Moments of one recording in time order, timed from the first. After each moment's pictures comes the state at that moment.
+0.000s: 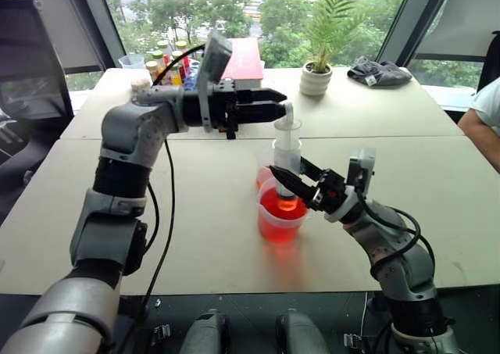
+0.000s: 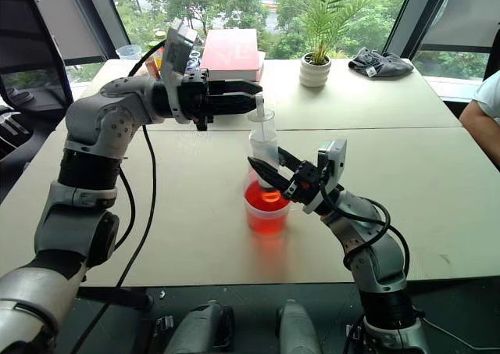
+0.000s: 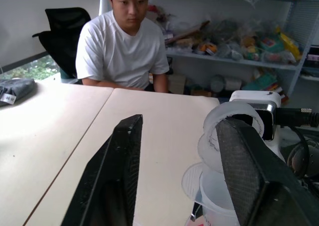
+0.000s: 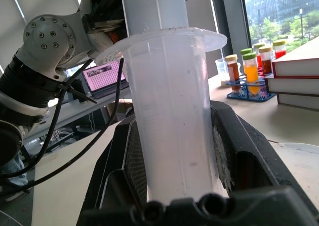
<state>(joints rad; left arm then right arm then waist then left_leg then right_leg) -1.11 0.43 -0.04 0.24 -0.62 0.67 -1.14 -0.26 -0.33 0.00 -0.37 0.61 0.32 0.70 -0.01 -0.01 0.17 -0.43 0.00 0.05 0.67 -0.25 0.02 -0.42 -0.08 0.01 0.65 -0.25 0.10</state>
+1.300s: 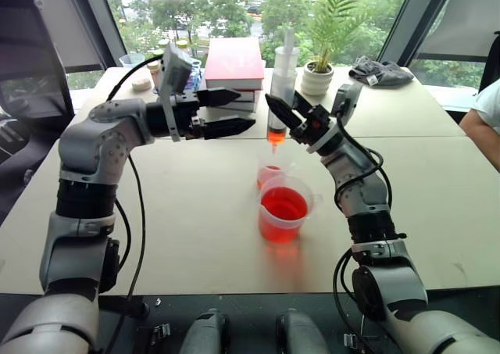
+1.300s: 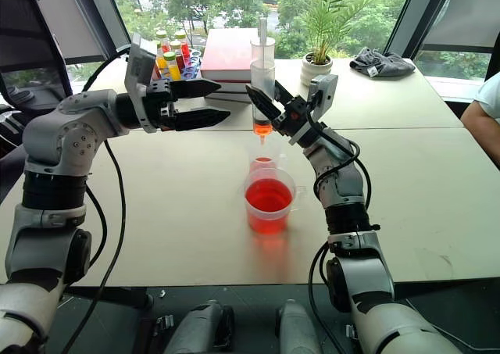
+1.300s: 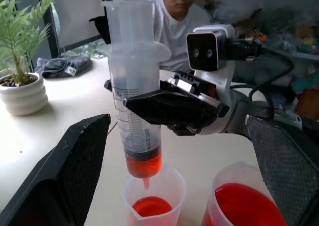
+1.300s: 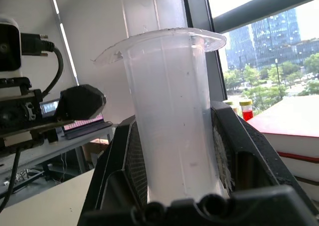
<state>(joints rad) -1.00 0.54 0.02 0.11 -0.62 0.71 -1.06 -0.78 -0.18 -0.08 0.37 0.47 -0.03 0.79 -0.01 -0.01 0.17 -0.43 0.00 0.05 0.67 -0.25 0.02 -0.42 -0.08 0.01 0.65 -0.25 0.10</state>
